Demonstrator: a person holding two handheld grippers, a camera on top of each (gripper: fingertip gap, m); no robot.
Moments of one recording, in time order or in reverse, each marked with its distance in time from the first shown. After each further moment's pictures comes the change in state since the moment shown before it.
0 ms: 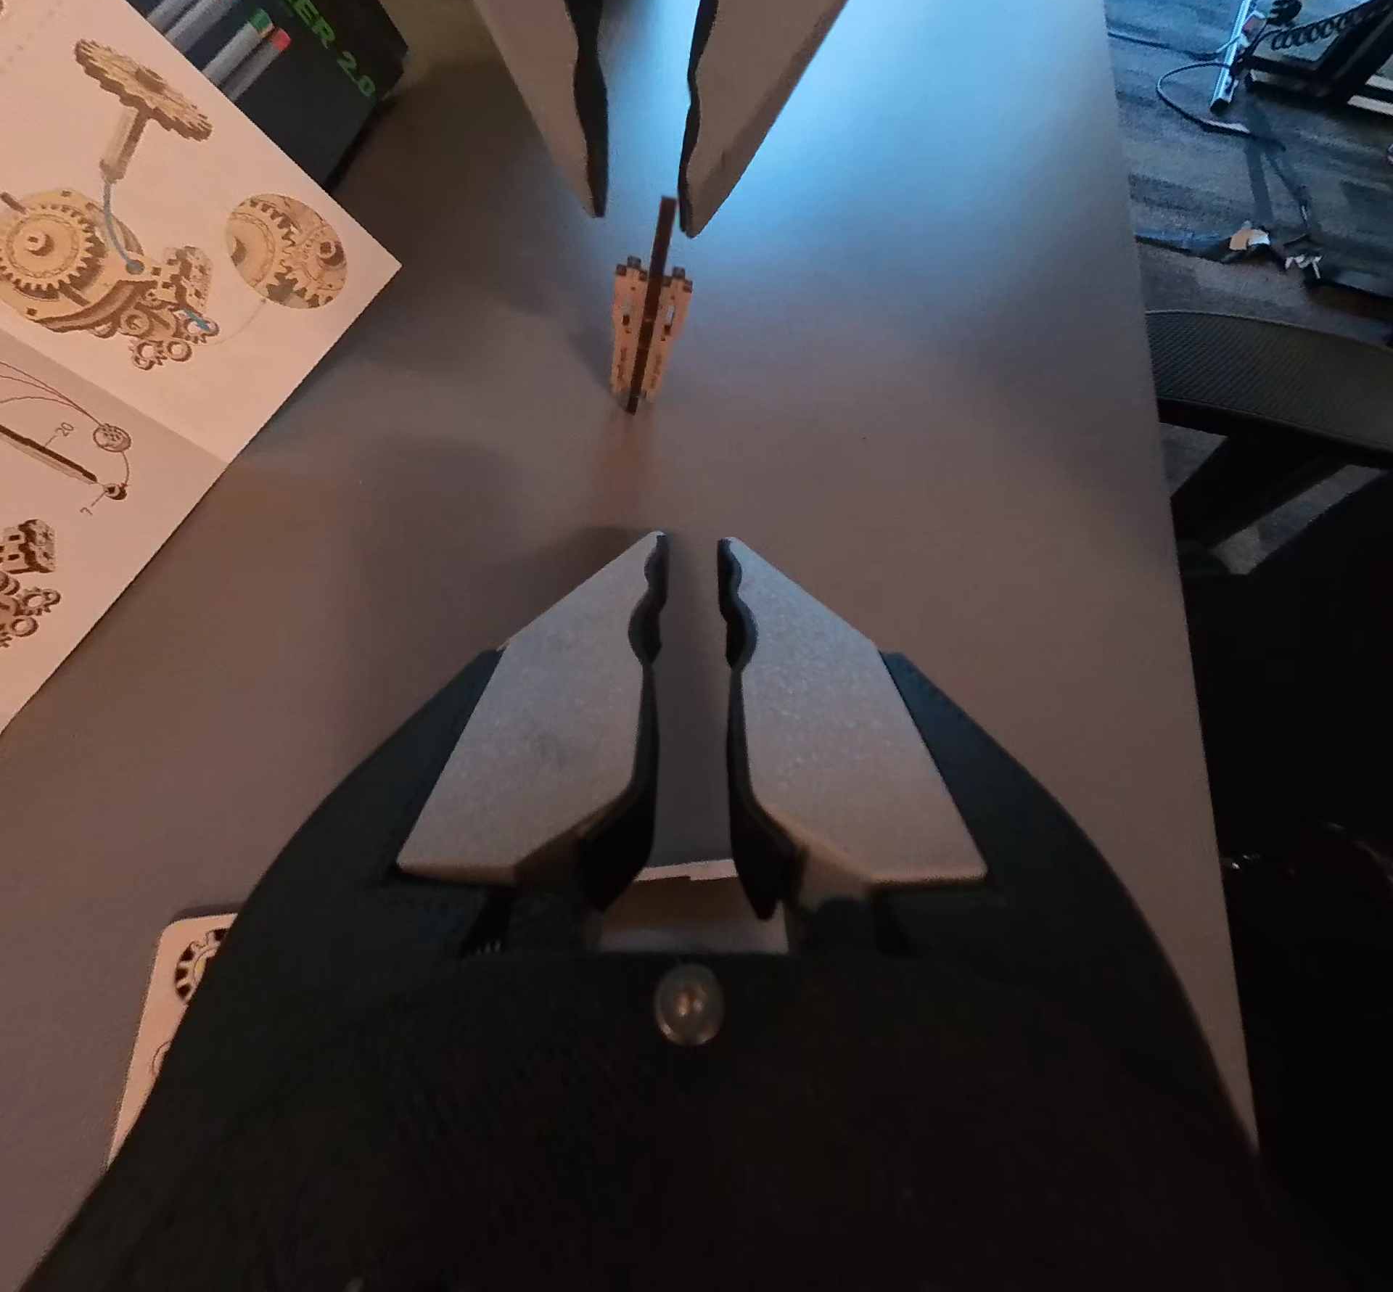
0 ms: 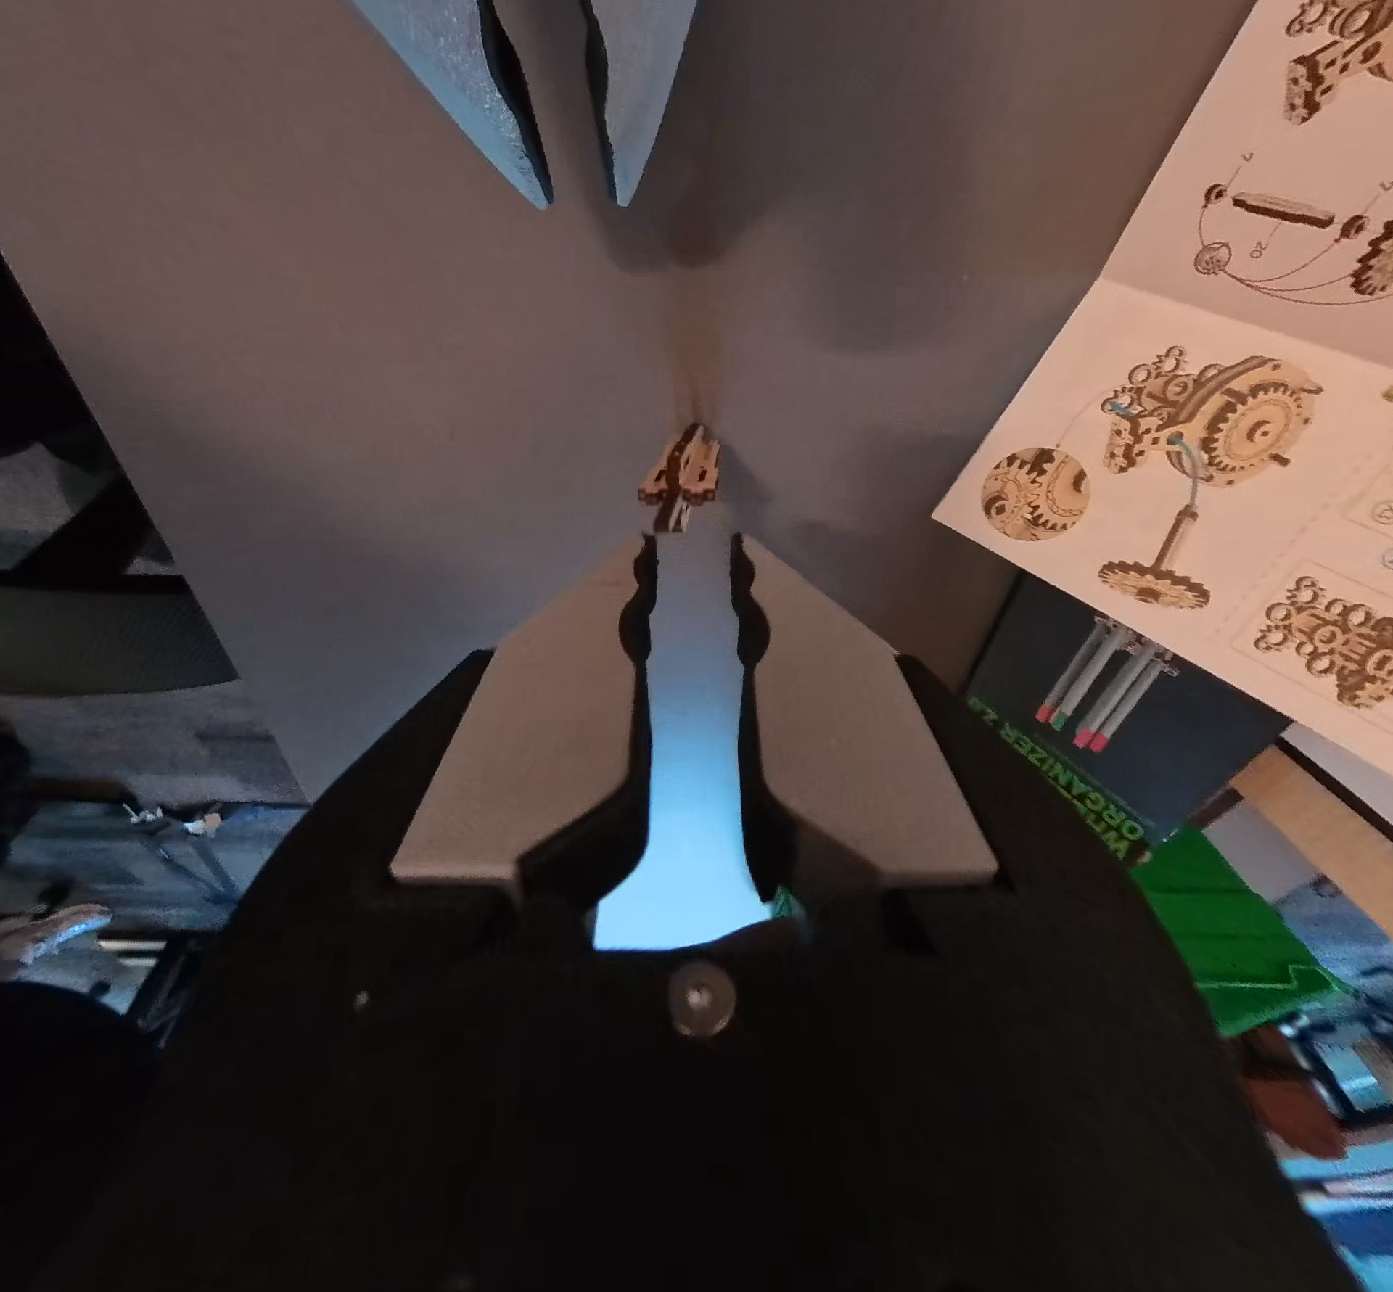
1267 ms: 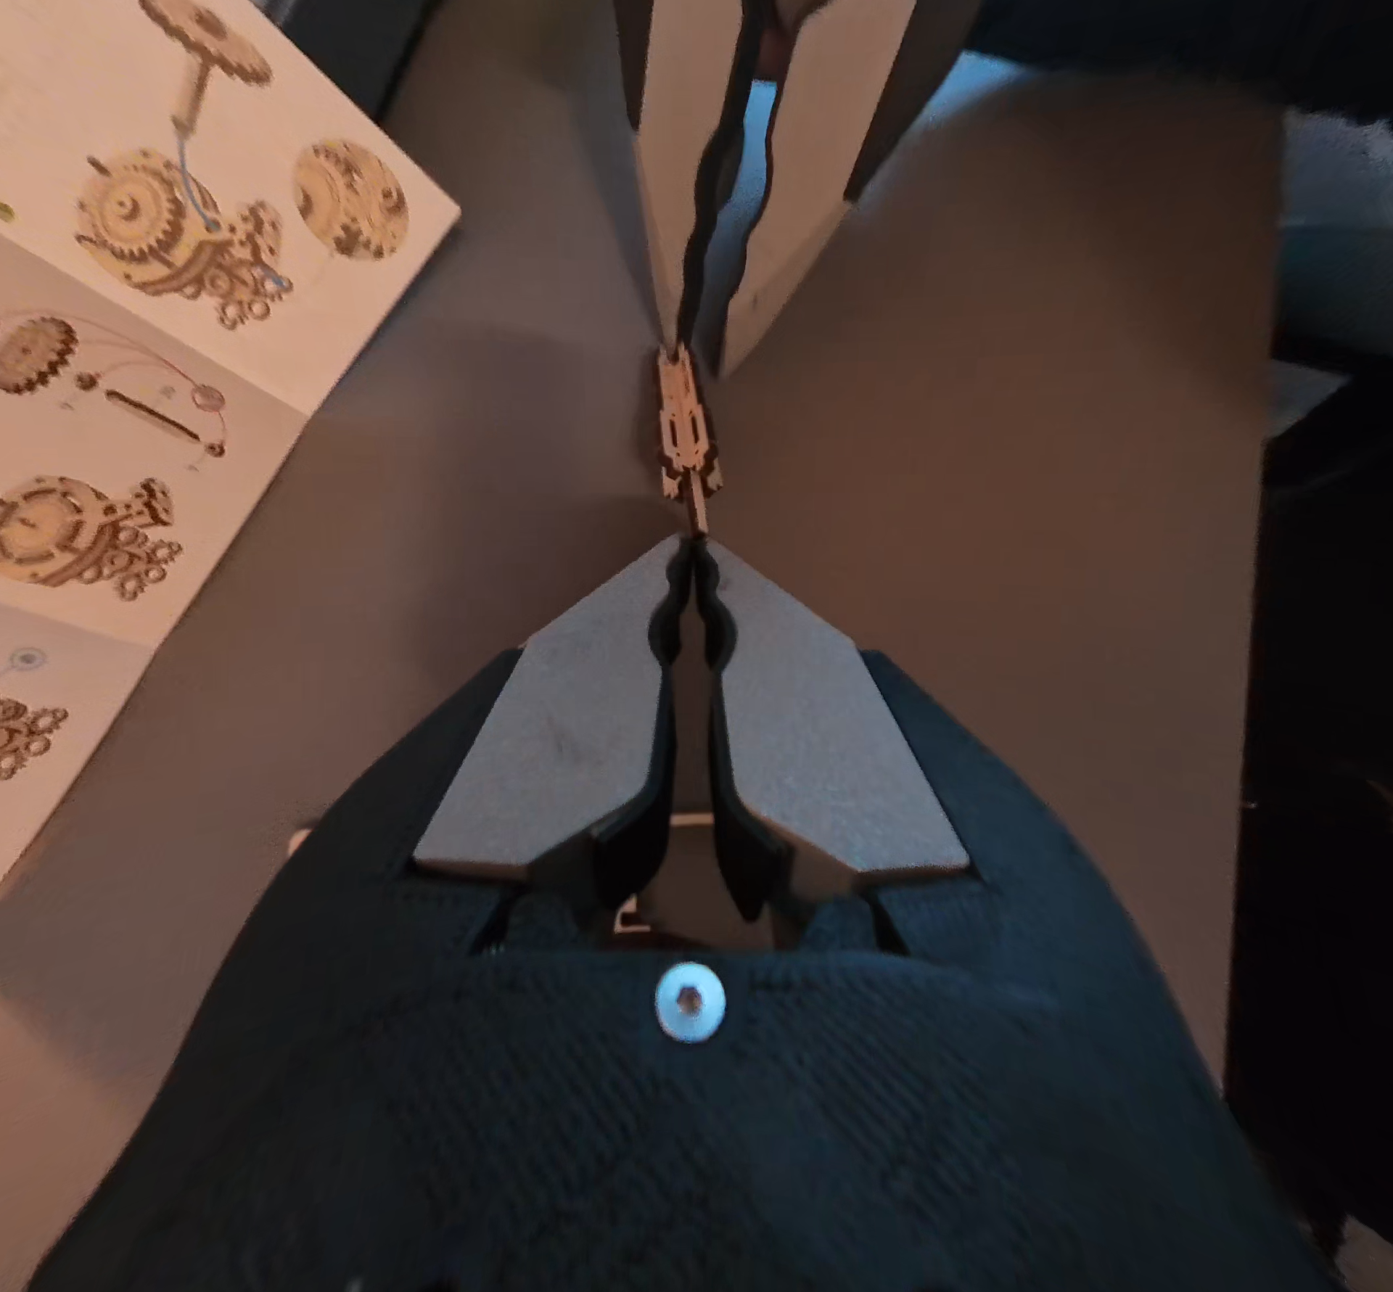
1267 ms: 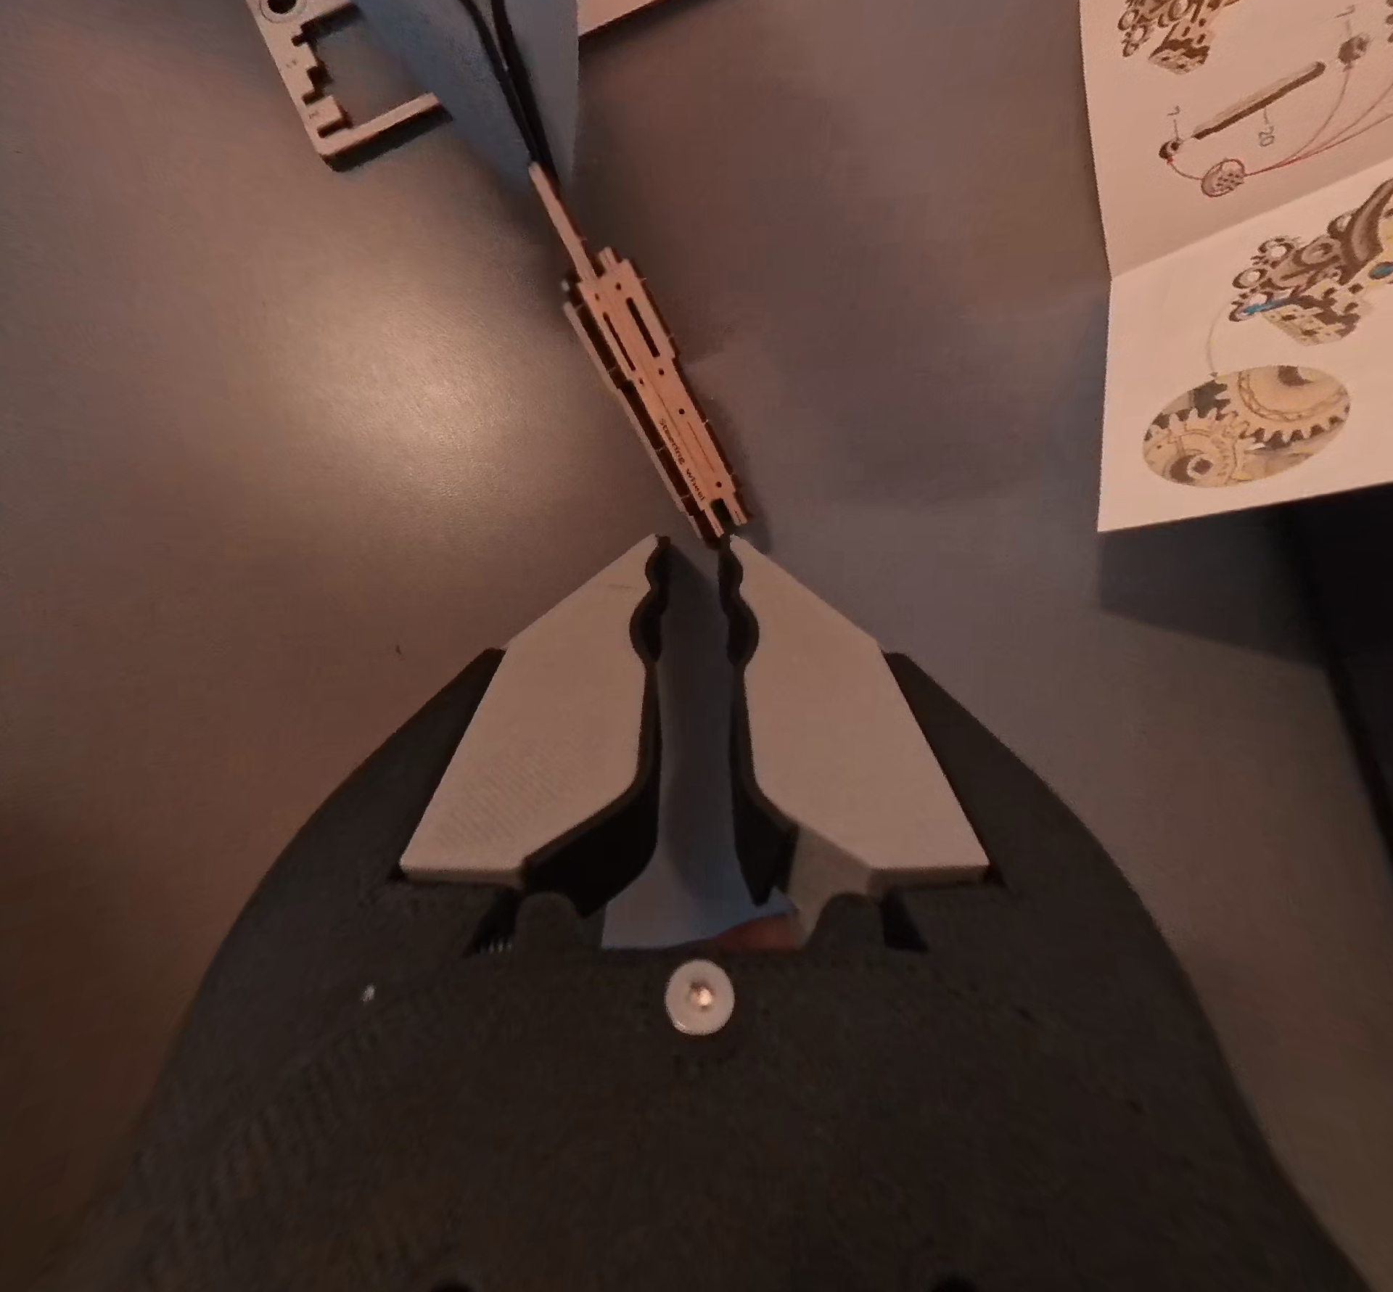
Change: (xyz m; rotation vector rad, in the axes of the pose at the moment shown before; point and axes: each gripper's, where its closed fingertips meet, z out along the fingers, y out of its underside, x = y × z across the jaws) left arm -0.015 0.006 -0.007 -0.161 -0.100 0.005; right arm -0.001 -0.016 0.064 0.807 0.000 0.261
